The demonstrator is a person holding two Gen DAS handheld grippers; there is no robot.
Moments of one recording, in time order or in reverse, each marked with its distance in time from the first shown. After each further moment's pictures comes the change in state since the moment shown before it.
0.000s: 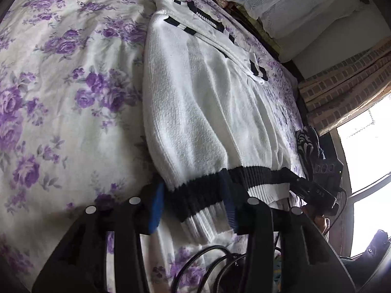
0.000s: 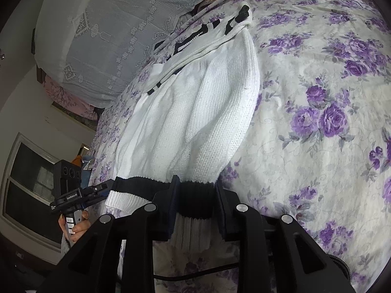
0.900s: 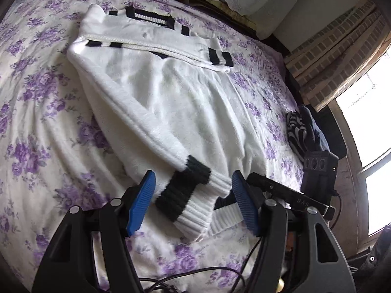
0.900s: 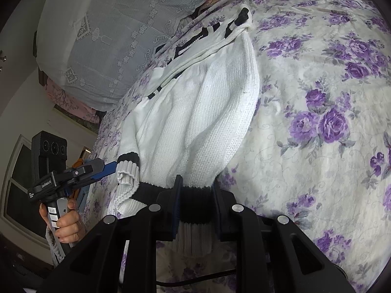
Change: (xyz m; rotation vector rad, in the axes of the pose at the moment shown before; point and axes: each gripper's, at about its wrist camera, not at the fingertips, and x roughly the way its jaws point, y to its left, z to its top) left arm 0.030 -0.105 0.031 0.194 0.069 0.021; right arm 0.002 -0.002 0.002 0.010 -0.024 0.016
